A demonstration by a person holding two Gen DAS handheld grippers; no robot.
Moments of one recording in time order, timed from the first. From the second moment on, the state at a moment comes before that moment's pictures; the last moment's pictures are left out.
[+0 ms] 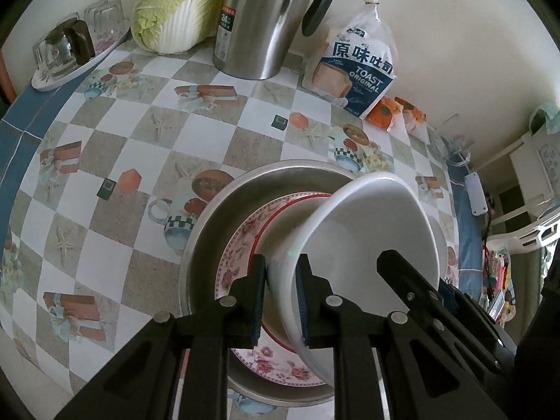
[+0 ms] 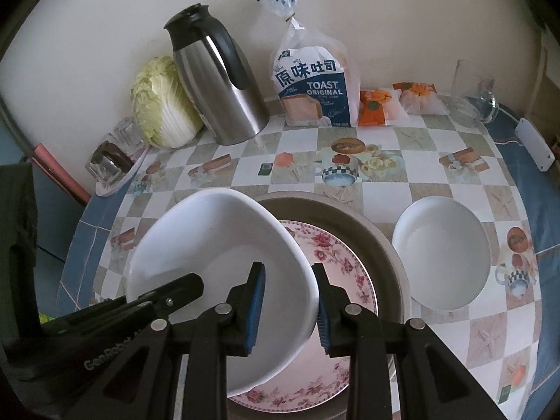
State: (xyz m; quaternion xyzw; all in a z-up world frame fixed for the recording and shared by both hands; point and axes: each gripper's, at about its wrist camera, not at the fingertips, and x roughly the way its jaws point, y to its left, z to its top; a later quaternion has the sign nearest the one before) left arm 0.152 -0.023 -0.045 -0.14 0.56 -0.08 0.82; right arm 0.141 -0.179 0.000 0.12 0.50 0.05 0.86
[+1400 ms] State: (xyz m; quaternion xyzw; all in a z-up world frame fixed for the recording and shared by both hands) left arm 0.153 -0.030 -0.041 -0.11 0.56 -0.08 0.82; right arm 0.145 -0.190 -0.007 0.15 0.49 0.04 0.86
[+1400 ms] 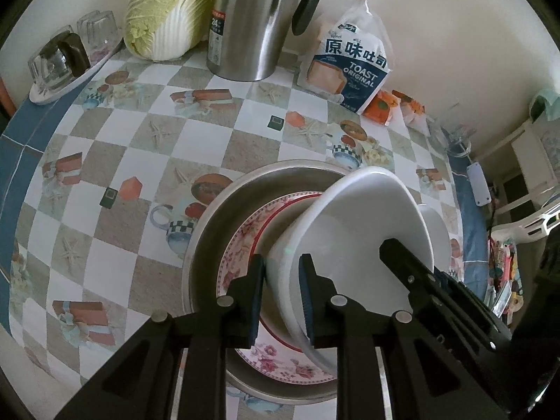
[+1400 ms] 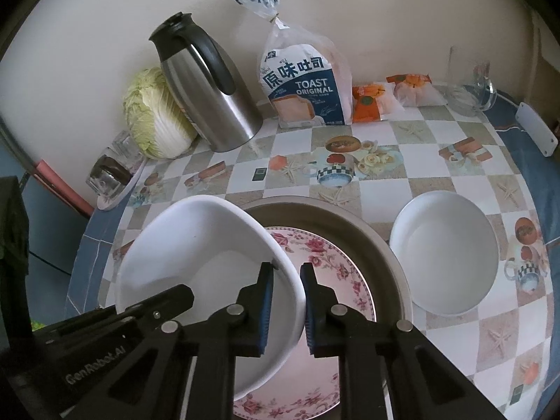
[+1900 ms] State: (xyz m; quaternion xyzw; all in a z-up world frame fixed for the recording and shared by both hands) left arm 0.148 -0.031 -0.023 -0.09 0.54 -0.09 0.83; right arm 0.145 -0.195 -0.007 0.14 0.49 0.04 0.86
